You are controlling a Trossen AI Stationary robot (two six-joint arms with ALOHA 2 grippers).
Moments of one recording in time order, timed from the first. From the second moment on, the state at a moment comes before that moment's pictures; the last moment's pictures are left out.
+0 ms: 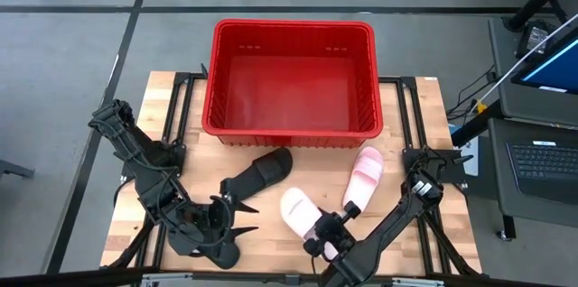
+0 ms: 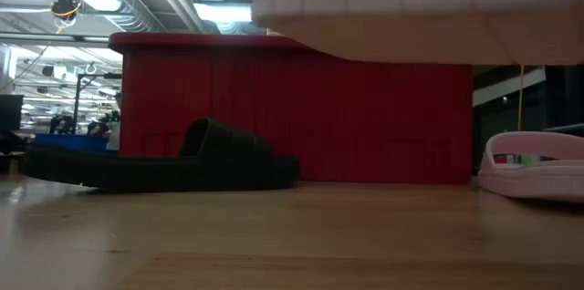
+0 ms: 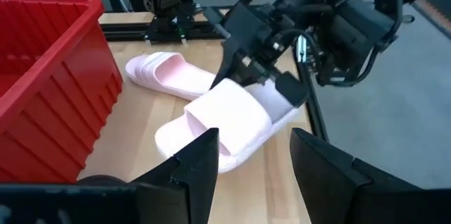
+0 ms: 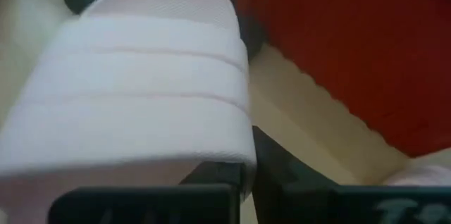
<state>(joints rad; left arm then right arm) -0.83 1.46 1.35 -0.50 -0.77 -0.48 0.78 2.30 2.02 -1.57 0.94 1.65</state>
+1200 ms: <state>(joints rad) -0.81 1.46 1.35 -0.28 -1.49 -0.09 0.46 2.19 2.36 -1.40 1.45 1.14</state>
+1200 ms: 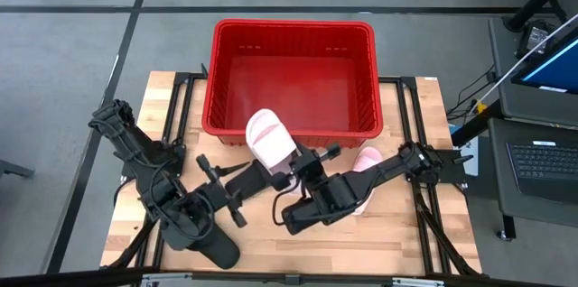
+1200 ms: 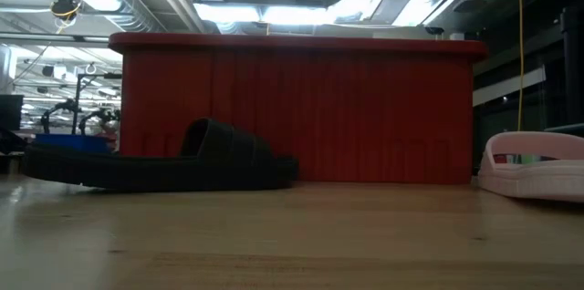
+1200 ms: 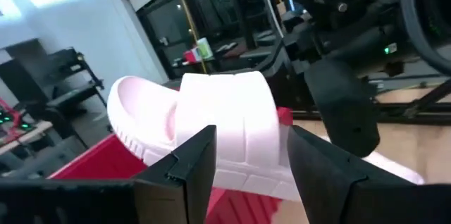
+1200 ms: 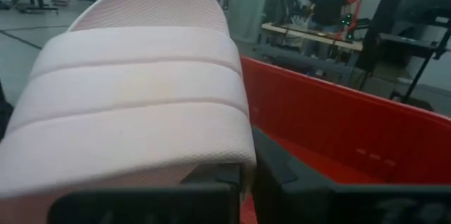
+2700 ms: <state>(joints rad) -0.60 1.60 1.35 -0.23 -1.57 0.35 0.45 2.19 2.36 -1.32 1.42 1.09</state>
